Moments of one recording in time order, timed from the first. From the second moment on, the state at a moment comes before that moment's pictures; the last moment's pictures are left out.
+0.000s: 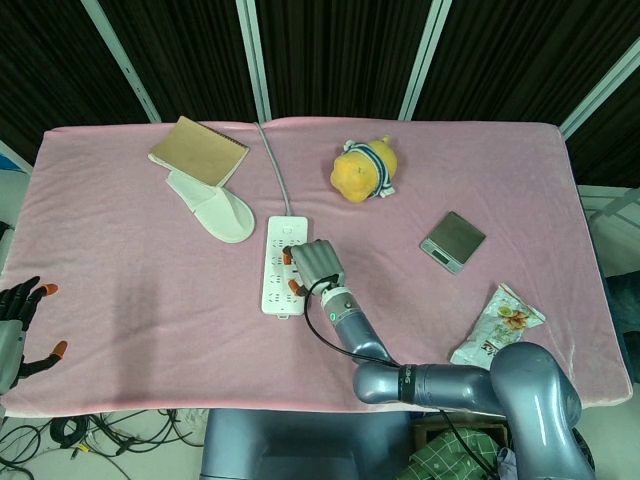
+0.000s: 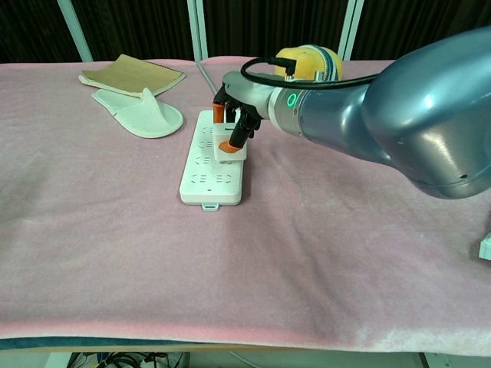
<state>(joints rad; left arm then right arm) -0.09 -1.07 -0.04 -1.72 1.38 1.40 0.03 1.22 -1.78 0.30 -1.37 -0.43 0.92 -0.61</state>
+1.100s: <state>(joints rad) -0.09 -1.07 -0.04 -1.73 1.37 1.39 0.03 1.24 -1.82 0.29 -1.32 -0.40 0.91 -0.67</state>
